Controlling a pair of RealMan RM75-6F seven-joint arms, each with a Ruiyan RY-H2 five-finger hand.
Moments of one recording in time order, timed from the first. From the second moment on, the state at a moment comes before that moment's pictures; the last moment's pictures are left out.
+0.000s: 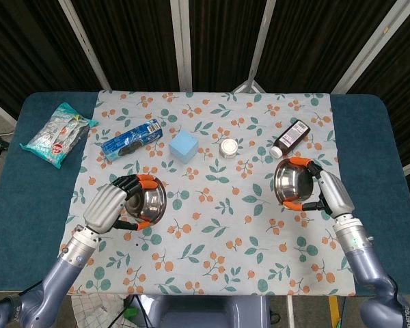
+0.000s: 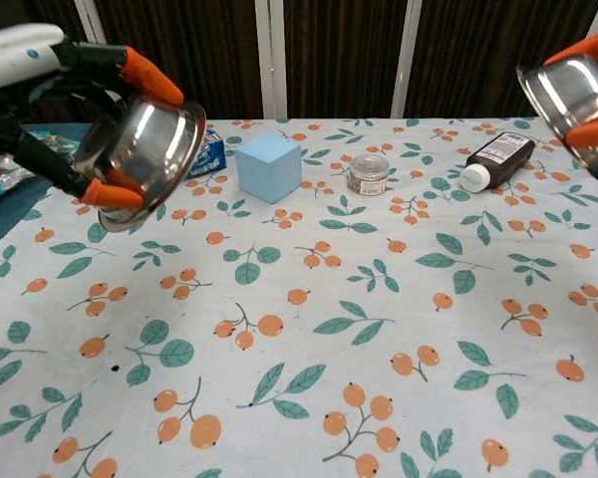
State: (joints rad) left arm -0.54 -1.37 -0.10 -1.78 1.50 1.30 0.00; right arm 0.45 -1.10 0.29 -1.84 -1.17 1.03 0.41
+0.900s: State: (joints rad) left arm -0.54 -1.73 -0.13 -1.30 1.78 1.64 -0.48; right arm 0.55 -1.16 0.22 -1.67 -1.65 1.04 1.44
